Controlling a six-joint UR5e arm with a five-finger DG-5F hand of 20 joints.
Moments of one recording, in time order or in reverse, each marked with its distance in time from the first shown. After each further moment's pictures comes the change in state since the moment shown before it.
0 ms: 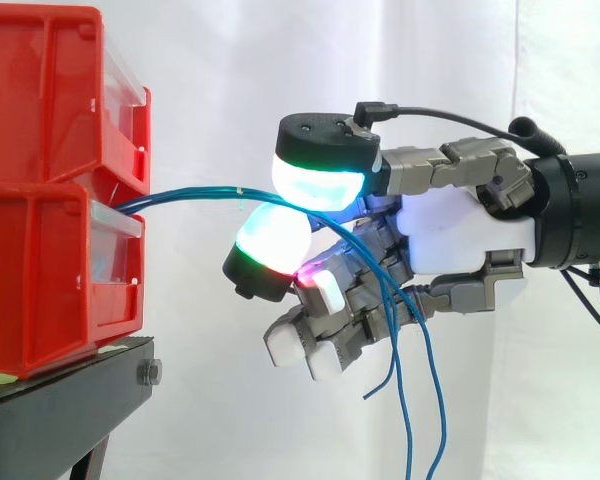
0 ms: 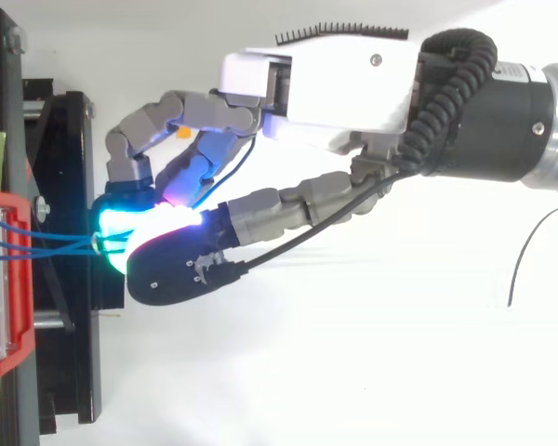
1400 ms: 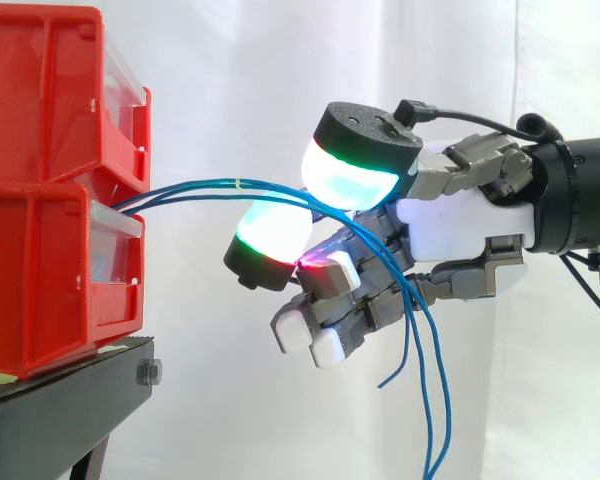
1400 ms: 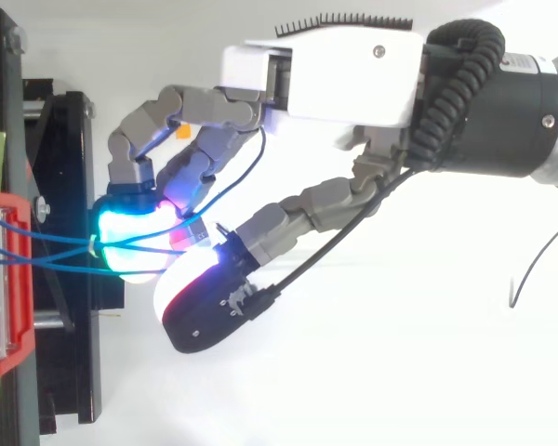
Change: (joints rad) arm -0.003 0.001 0.031 -0.049 -0.008 0.002
